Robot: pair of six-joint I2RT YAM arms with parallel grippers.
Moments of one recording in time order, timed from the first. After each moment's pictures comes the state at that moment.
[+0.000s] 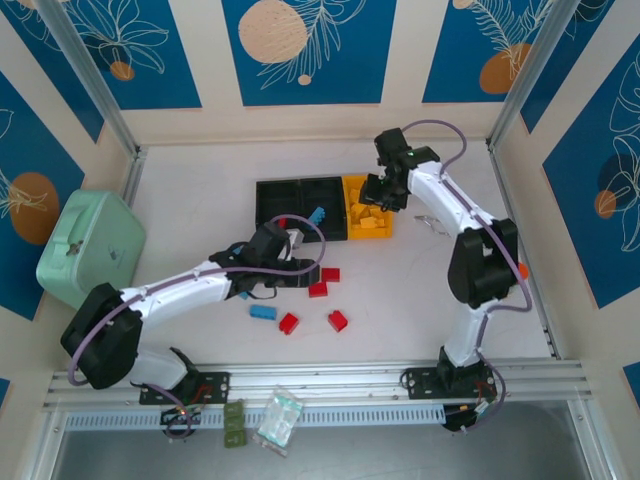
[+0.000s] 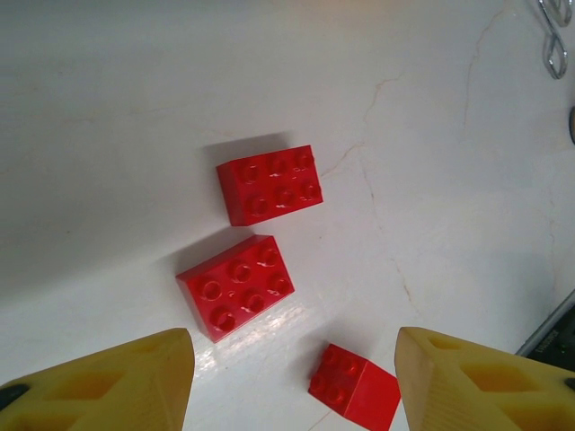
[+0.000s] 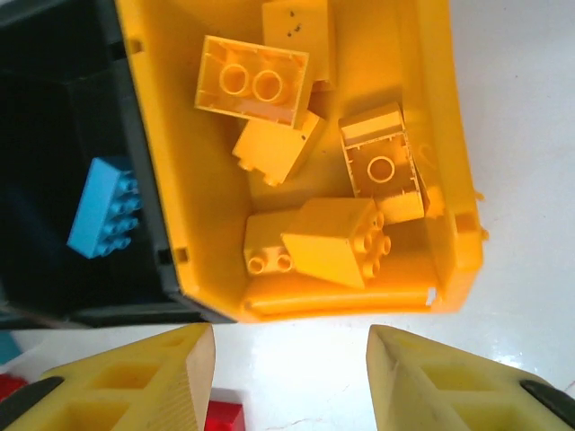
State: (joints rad) left arm -0.76 1.39 0.82 -0.28 0.23 -0.68; right arm 0.32 1.84 1.64 -0.98 -0.10 0.50
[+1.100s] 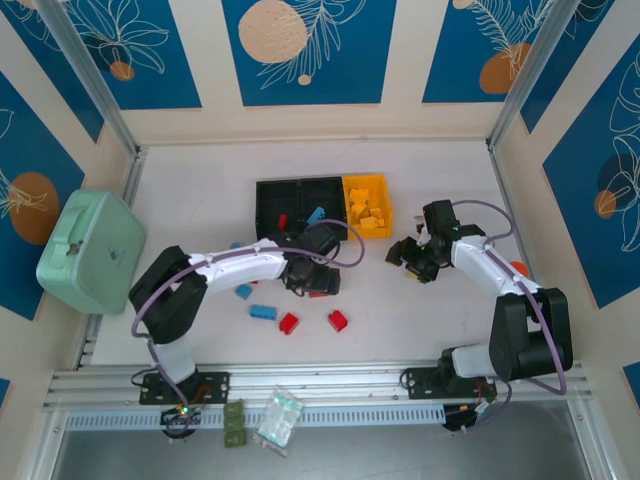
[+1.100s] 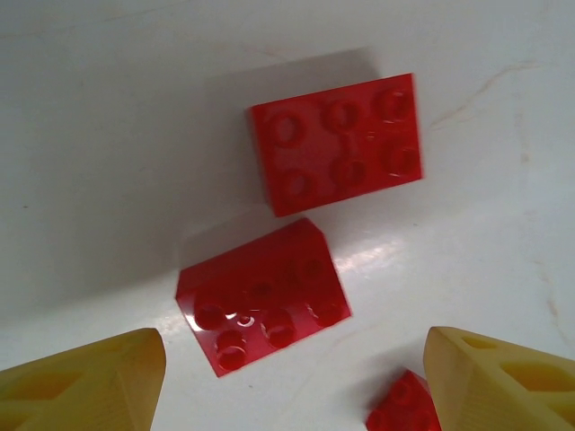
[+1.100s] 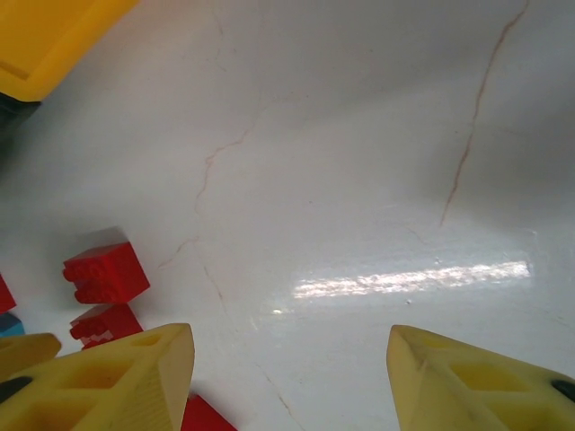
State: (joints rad) left arm -0.91 1.79 1.21 -0.69 0.04 -0.69; right arm 0.13 1.36 0.83 -0.73 -0.36 0.60
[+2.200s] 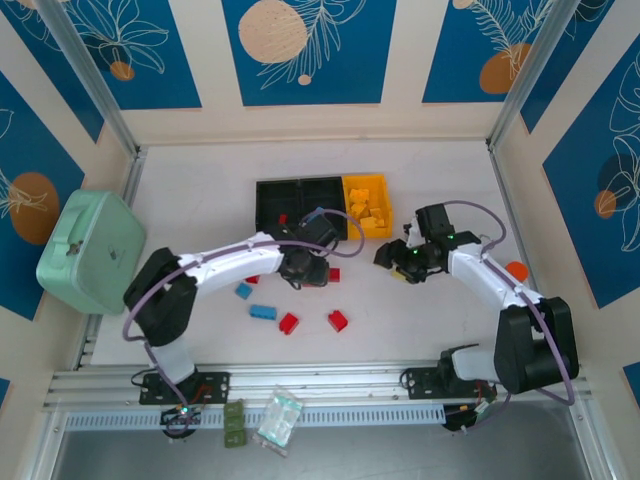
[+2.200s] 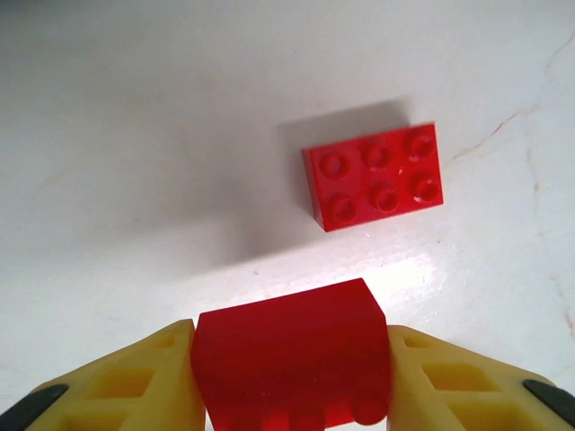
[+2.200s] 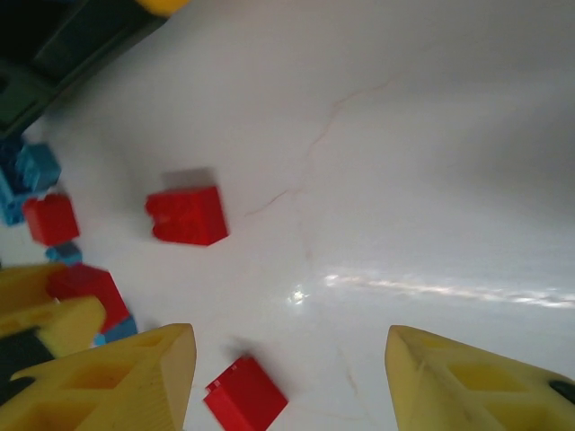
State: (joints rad) left arm -0.87 1.73 1.28 -0.78 -0.05 -0.65; right arm 0.24 1.29 0.78 -0.64 -0.48 0.60
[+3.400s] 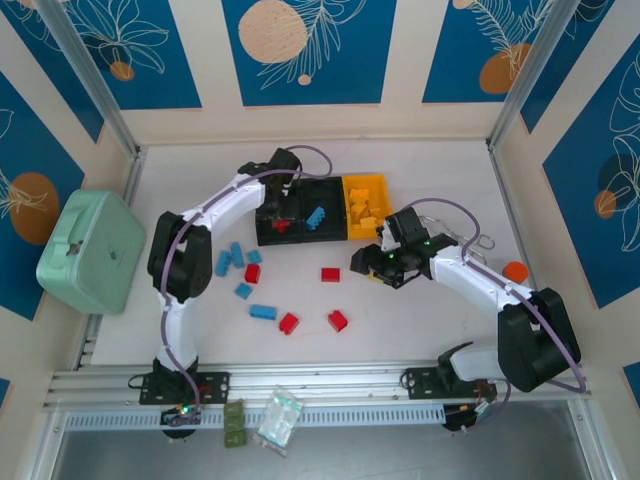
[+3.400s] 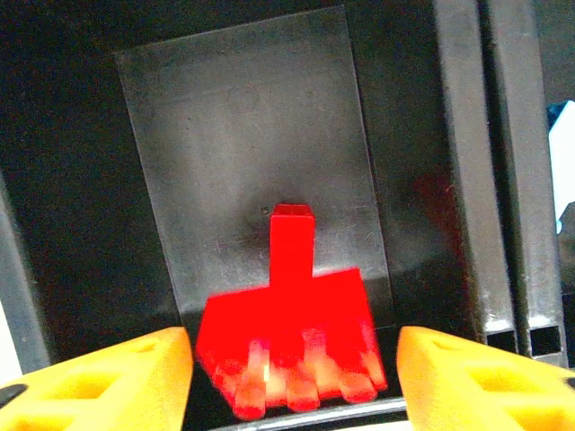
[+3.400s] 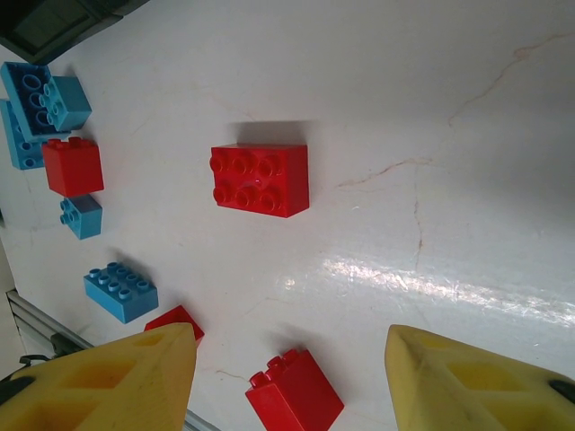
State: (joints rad) left arm -0.50 2.06 1.74 -0.92 -0.11 -0.36; right arm 0.43 1.33 0.80 -0.55 -0.44 0.69
